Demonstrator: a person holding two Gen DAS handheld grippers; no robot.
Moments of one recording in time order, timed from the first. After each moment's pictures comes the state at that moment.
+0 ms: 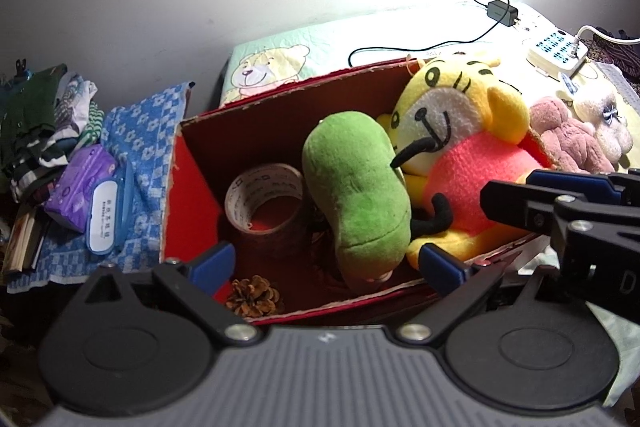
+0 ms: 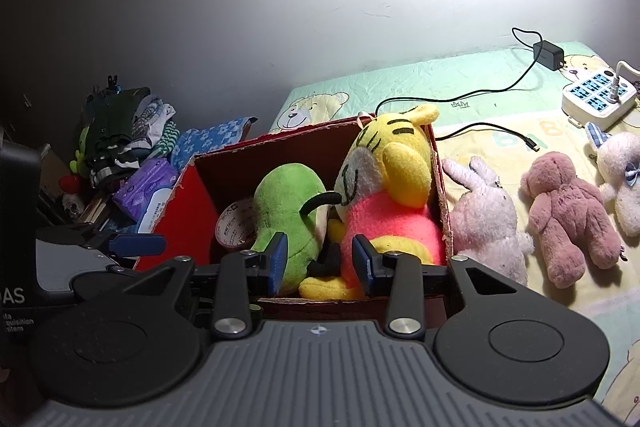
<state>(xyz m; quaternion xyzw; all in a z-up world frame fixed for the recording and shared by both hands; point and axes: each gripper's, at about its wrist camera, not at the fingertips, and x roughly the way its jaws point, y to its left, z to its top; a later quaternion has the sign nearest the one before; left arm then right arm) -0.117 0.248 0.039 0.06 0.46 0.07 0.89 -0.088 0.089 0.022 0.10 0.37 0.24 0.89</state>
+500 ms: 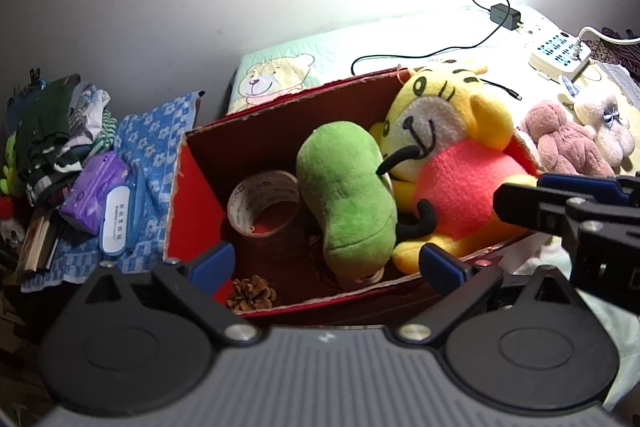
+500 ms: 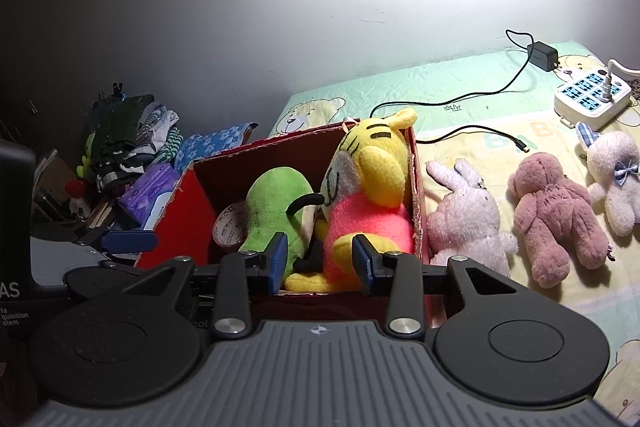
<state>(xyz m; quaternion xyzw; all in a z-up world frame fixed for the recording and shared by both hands) -0.122 0.224 0.049 0.07 0.45 0.09 0.89 -0.090 0.060 0.024 0.11 0.36 0.25 0.89</state>
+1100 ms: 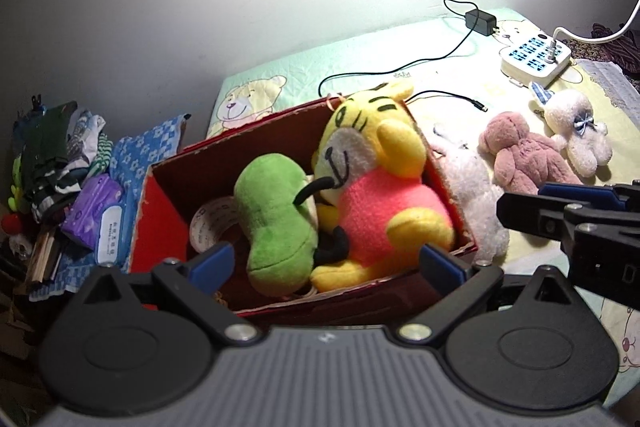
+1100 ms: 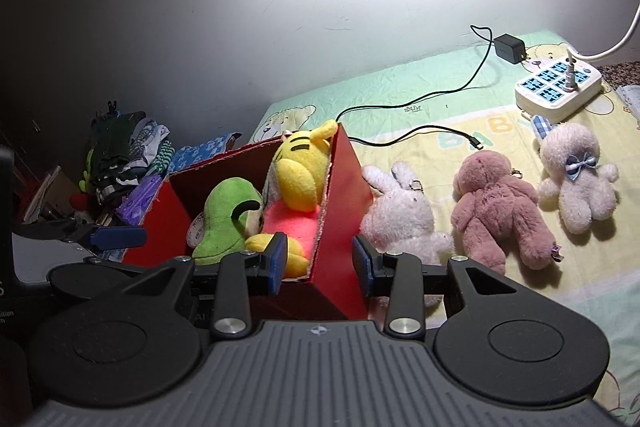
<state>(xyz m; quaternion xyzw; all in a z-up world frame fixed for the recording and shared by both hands) -0.113 0.143 0.060 0.09 0.44 0.10 0.89 -0.082 -0.017 0.022 0.14 0.36 0.25 0.89</state>
